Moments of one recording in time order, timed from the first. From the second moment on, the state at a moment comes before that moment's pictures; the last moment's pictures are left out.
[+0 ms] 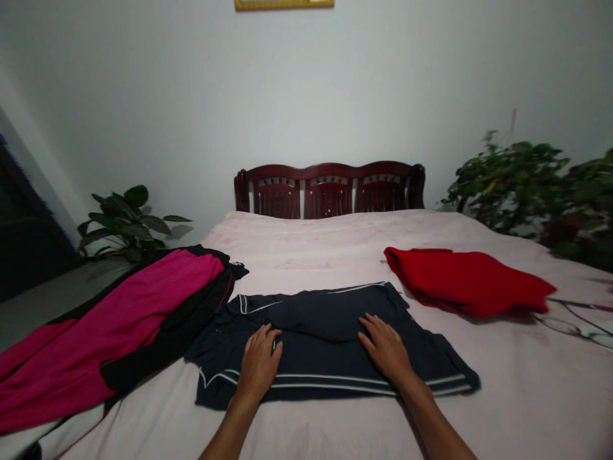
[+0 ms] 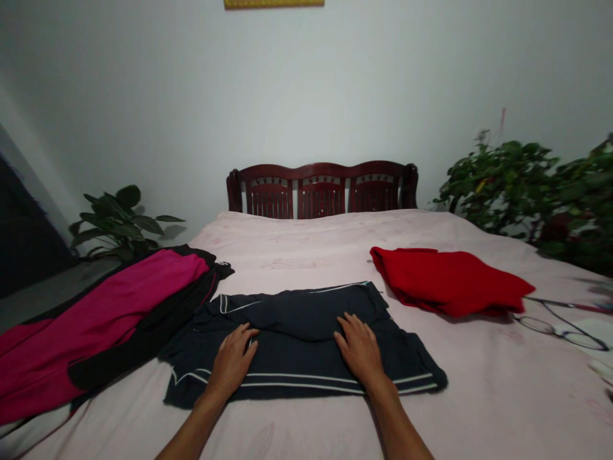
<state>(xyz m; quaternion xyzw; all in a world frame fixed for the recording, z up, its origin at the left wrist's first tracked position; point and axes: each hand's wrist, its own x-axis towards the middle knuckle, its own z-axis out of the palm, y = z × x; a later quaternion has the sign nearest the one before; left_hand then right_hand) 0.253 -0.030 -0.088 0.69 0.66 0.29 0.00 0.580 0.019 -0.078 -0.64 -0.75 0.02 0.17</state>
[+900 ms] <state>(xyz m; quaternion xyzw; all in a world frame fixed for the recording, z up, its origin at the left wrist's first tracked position) 0.252 -0.030 -0.088 0.69 0.66 0.29 0.01 0.580 0.019 -0.078 -0.64 -0.75 0.02 0.17</state>
